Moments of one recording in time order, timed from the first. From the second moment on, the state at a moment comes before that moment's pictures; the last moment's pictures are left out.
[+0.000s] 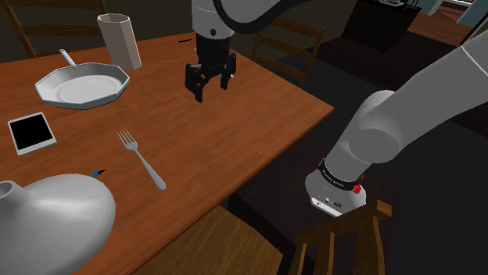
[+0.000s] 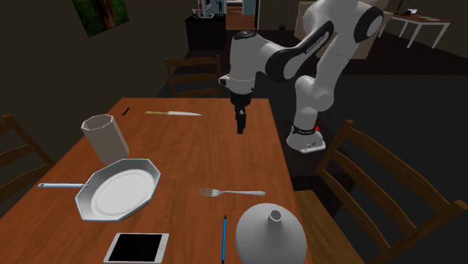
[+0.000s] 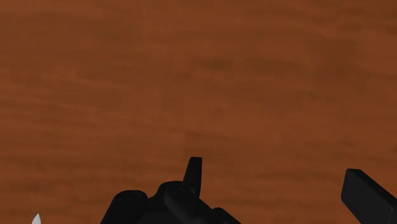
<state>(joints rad) 0.08 -0.38 0.39 -2.37 0.12 2.03 0.41</state>
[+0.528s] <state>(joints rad) 0.09 -0.09 0.53 -2.20 0.01 2.16 0.65</state>
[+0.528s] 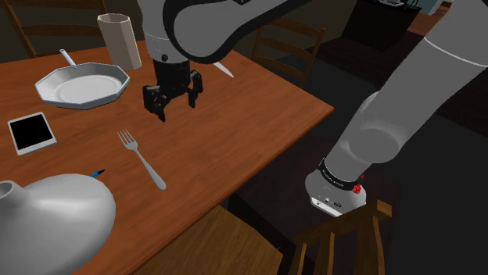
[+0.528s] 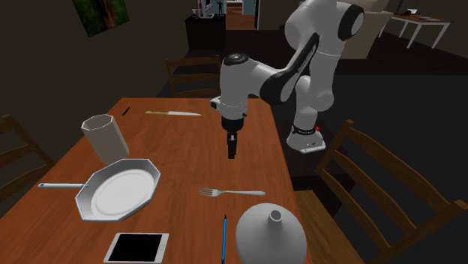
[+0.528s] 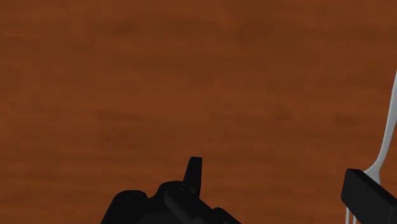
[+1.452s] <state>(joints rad) 0.23 0.38 0.55 -1.84 -0.29 2.21 1.01</state>
